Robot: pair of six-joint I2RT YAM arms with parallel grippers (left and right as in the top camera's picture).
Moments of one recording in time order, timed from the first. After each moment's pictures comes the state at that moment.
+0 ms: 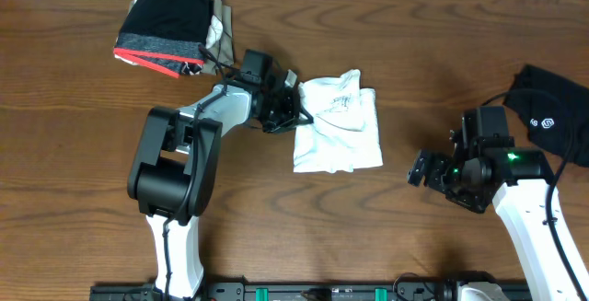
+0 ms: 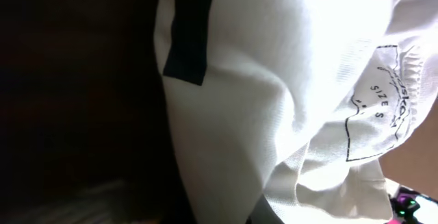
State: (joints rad) left arm -0.30 2.12 1.26 -0.35 0.74 -0.51; right arm 0.04 1.20 0.87 -1.08 -0.16 0.46
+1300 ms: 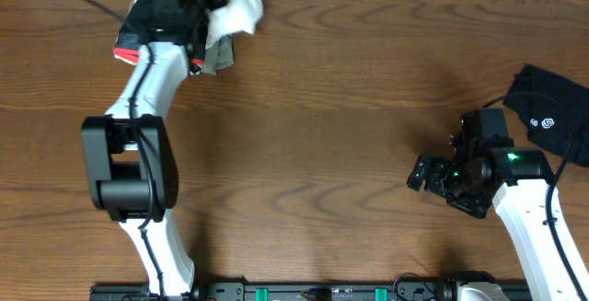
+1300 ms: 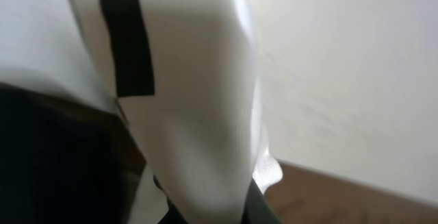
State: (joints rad) left arm 0.00 2.08 1.61 0.12 0.25 -0.53; right arm 0.04 1.20 0.87 -1.12 -0.16 0.46
